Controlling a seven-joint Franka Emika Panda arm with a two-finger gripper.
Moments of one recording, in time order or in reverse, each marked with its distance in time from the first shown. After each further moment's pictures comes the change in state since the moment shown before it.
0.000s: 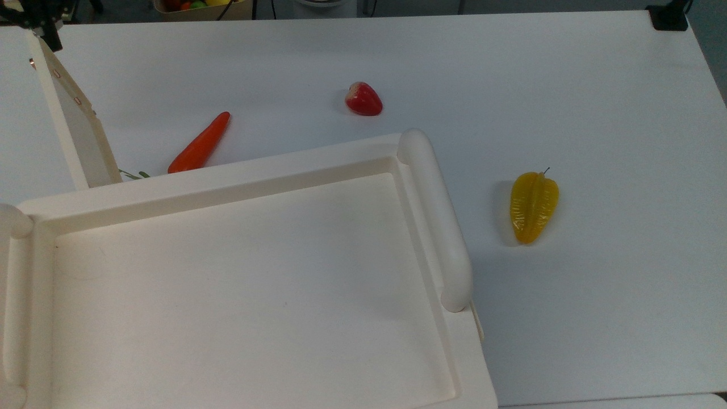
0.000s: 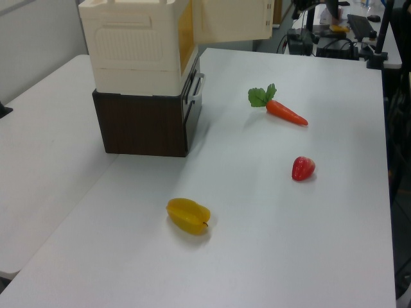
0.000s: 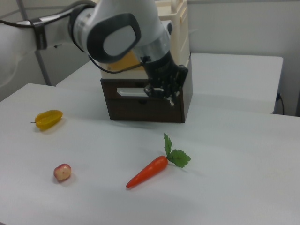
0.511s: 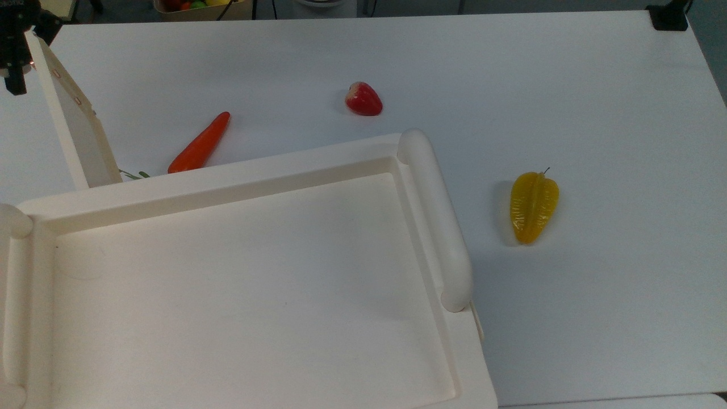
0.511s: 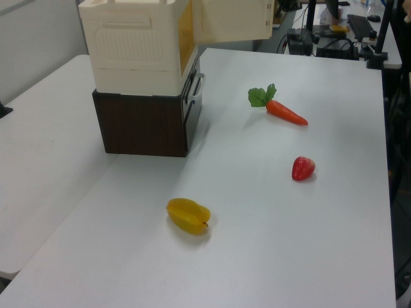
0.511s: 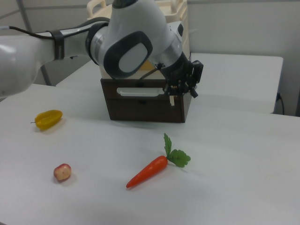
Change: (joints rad) arm -0.011 0.092 0.000 0.000 0.070 0.270 0.000
